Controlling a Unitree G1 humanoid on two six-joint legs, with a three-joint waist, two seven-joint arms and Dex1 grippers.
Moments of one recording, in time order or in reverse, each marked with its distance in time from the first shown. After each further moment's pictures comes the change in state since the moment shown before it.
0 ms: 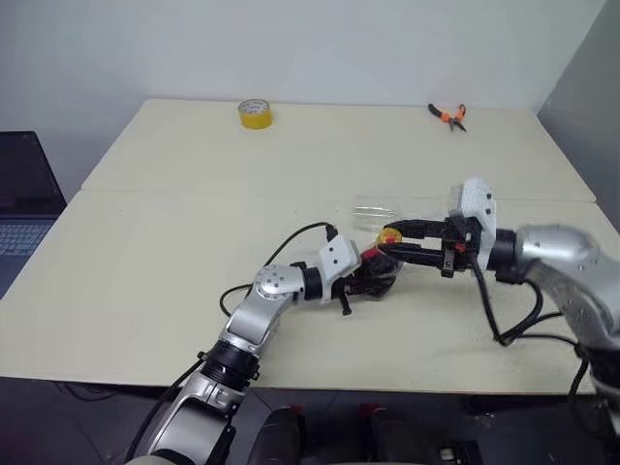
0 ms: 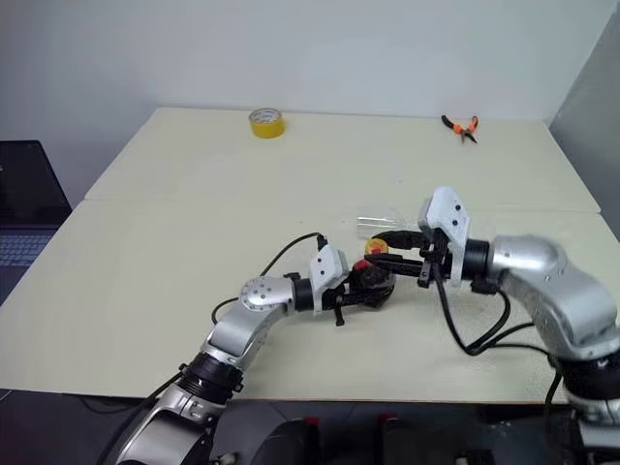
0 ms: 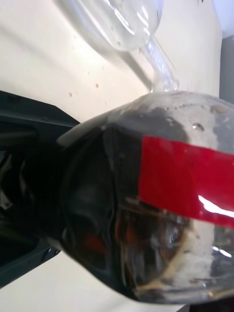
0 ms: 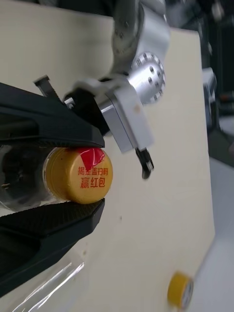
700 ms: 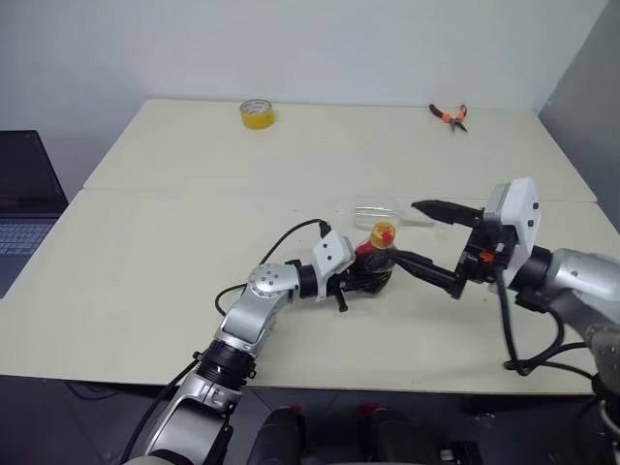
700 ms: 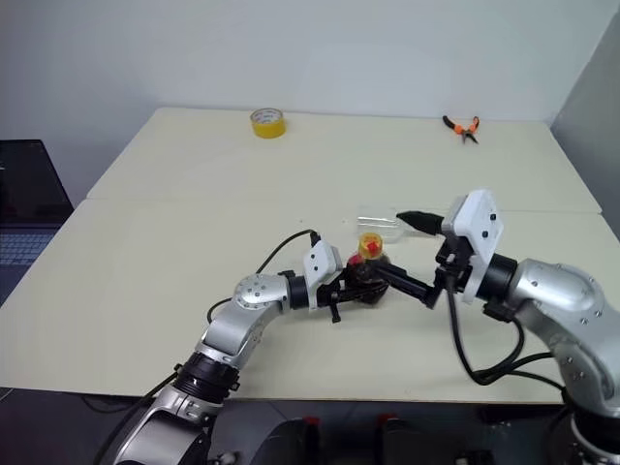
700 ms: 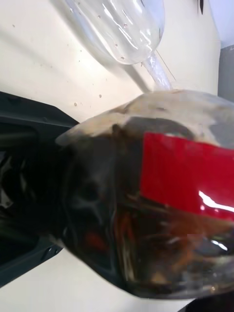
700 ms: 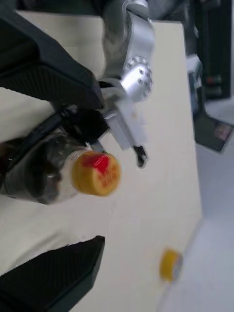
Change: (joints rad) left arm 0.002 0.000 0.027 -0.006 -0.017 0.013 0.004; right arm 0.207 0.127 -0.248 -0.404 0.088 0.179 -0.365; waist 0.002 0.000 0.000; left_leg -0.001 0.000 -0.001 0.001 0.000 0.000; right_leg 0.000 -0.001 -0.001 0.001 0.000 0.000
